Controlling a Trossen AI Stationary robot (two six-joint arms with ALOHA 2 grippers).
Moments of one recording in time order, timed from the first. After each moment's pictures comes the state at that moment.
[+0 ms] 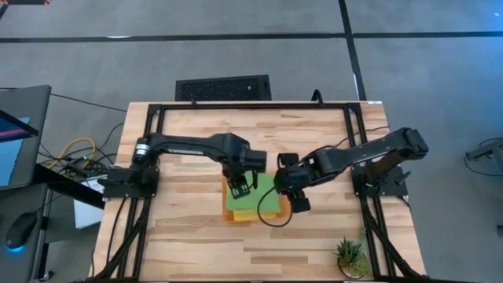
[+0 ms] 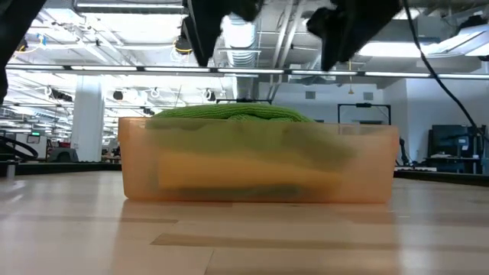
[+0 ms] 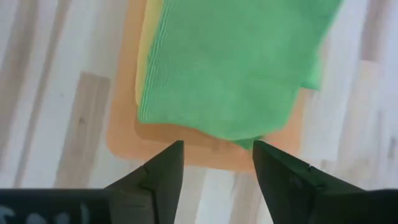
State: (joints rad) left arm -0.07 2.04 2.07 -1.57 0.01 -0.42; right arm 0.26 1.59 1.35 -0.96 0.09 -0.05
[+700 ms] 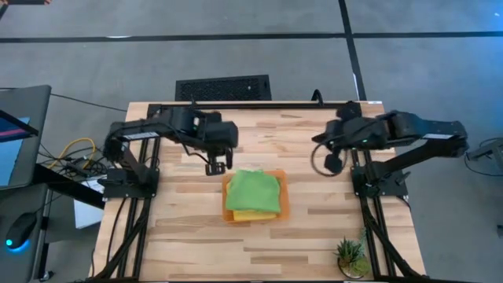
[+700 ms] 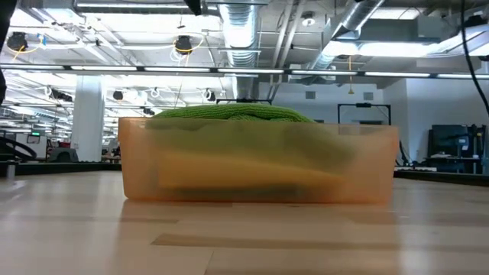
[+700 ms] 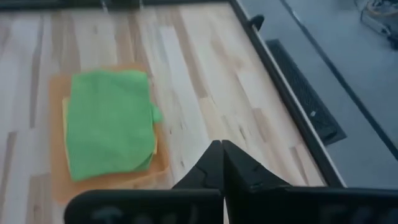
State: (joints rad) left arm -0.03 1.74 2.07 -1.57 -0.25 -0.07; right arm 0.13 1.06 1.36 -1.07 0.37 0.13
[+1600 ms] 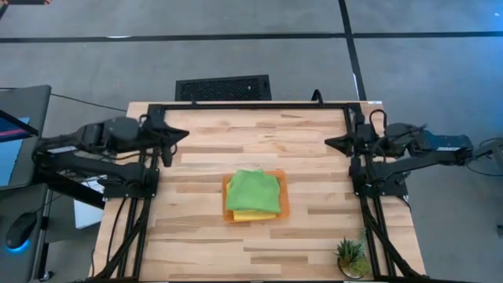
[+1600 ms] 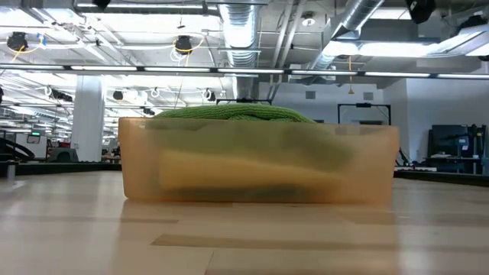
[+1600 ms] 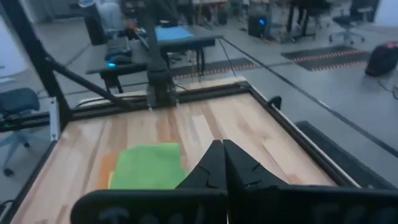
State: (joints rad) left arm 0.01 0.73 1.08 -0.75 -0.36 -0.23; right arm 0.13 0.50 0.81 -0.53 0.29 0.09
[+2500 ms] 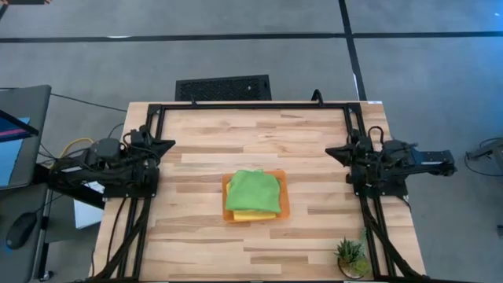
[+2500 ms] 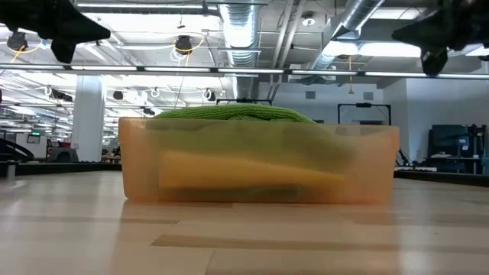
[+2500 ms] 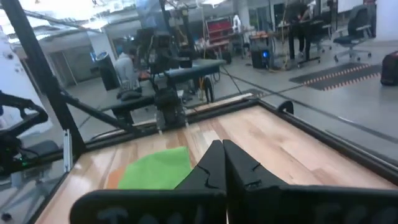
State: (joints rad) left arm 0.01 0.00 0.43 -0.50 -0.38 -0.24; right arm 0.13 0.05 0.31 -0.27 0.29 0.18
